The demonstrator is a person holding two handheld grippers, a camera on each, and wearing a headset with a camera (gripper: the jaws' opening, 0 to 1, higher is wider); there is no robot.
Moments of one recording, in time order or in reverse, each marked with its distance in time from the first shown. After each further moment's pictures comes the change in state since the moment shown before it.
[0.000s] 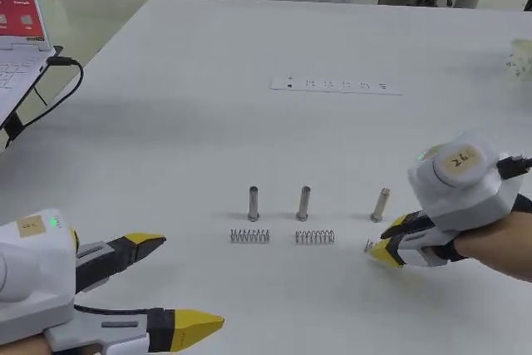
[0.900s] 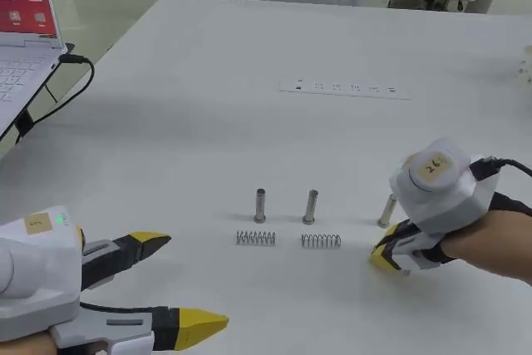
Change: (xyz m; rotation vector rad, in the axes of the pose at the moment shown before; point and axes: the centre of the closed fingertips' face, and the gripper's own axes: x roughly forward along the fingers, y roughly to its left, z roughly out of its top) left arm -0.001 0.001 0.002 -0.006 -0.011 0.006; right arm 0.014 0.000 -0.003 -0.056 0.089 0.025
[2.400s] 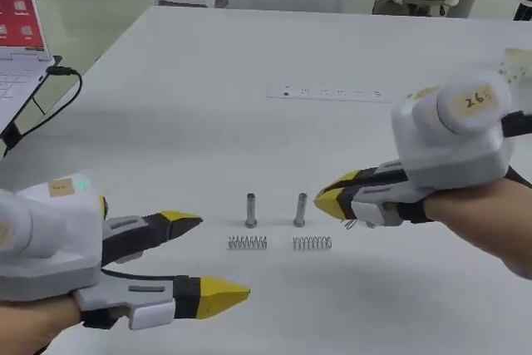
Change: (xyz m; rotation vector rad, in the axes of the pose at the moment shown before) left arm 0.026 -0.026 0.046 0.068 -0.026 -0.158; right arm -0.077 0.044 0.116 0.075 -0.448 0.043
